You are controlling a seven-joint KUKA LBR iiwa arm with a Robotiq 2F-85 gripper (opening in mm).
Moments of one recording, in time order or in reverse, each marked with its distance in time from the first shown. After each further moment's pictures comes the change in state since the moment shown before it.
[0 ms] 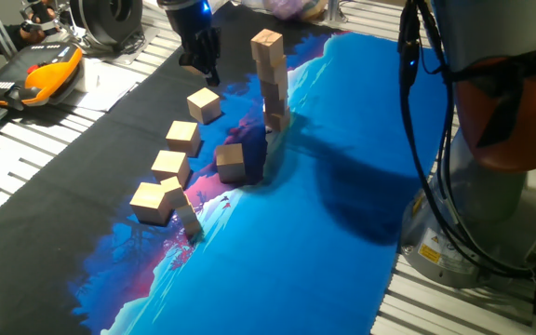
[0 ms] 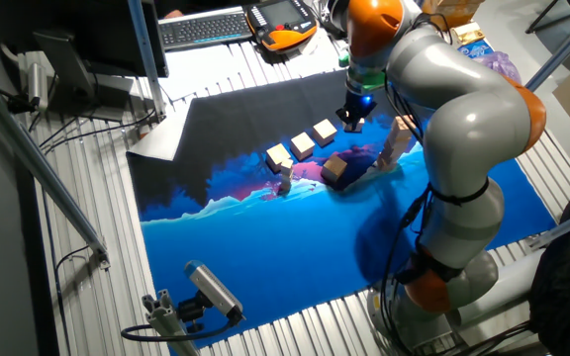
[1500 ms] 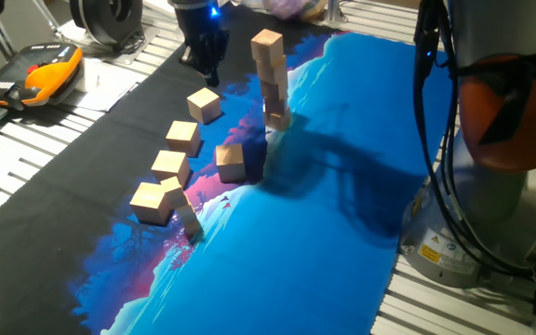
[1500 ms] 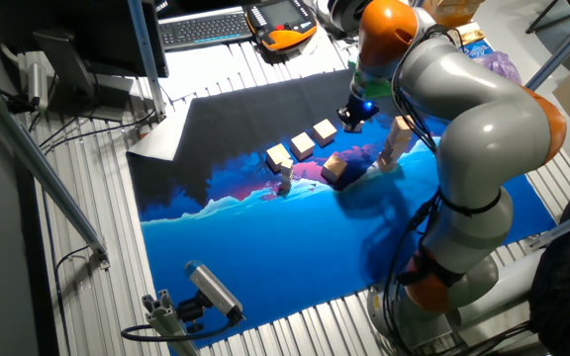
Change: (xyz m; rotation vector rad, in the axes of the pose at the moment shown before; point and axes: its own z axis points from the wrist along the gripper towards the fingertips) arm 0.000 0.000 0.000 -0.036 -0.132 0.223
